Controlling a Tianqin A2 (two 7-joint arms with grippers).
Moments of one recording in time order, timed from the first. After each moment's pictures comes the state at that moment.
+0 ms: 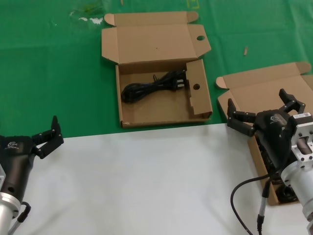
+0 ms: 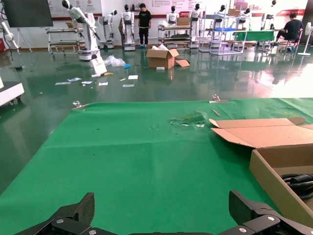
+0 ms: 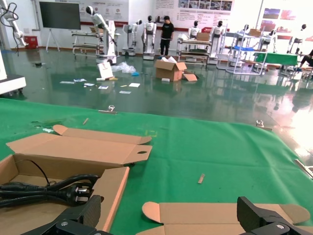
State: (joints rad) left arm 0.00 -0.30 1.60 -1.60 -1.80 0.00 0.00; right arm 0.04 0.30 -1.62 1.57 1.78 -0.03 -0.01
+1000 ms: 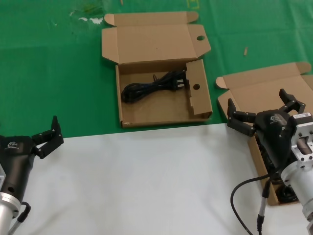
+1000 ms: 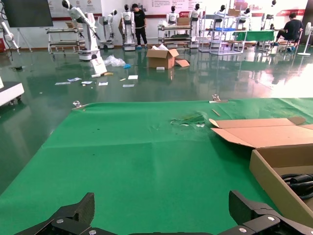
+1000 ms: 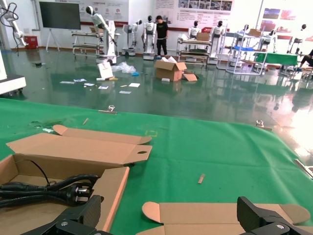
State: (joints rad) left arm 0.00 -0.30 1.60 -1.60 -1.80 0.00 0.00; right arm 0.04 0.30 -1.62 1.57 1.78 -0.03 -0.01
